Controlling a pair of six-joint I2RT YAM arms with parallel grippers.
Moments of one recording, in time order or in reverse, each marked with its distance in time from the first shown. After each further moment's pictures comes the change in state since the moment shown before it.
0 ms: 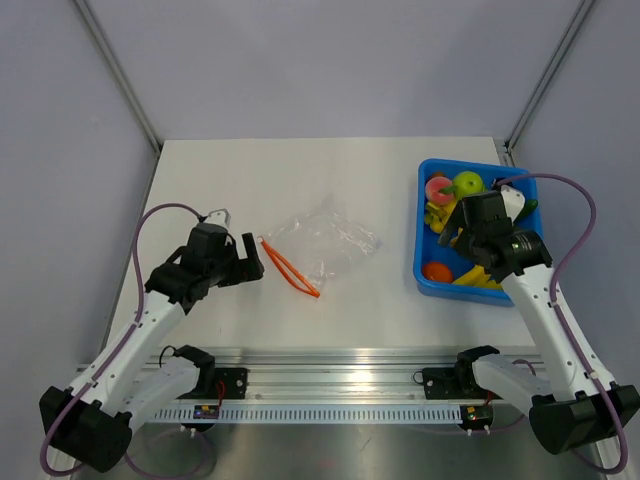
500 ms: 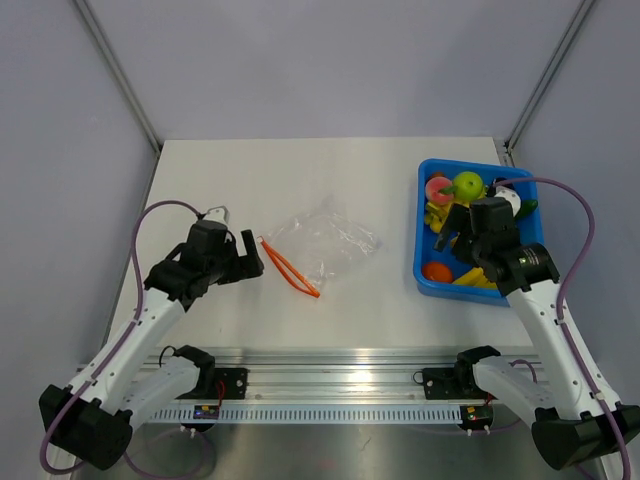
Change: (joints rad) left arm 0.000 -0.001 0.023 -0.017 -0.008 -0.016; right arm 0.000 -0.092 -0.051 0.070 -0.130 -0.085
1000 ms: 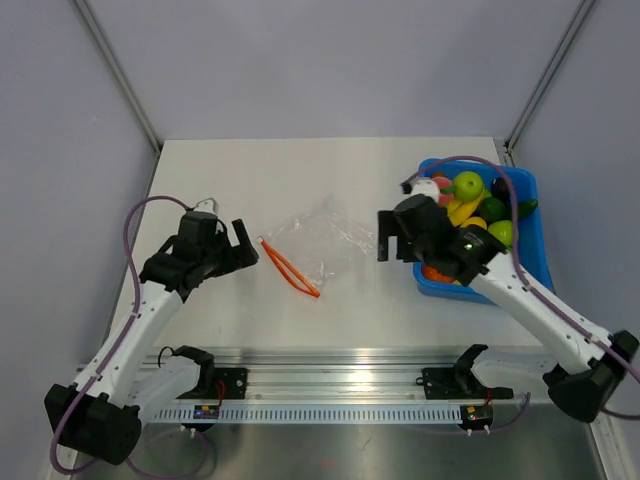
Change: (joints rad) left arm 0.077 0.051 0.057 -0.005 0.036 -0.026; right arm 0.416 0.187 0.126 0.041 0.098 -0.043
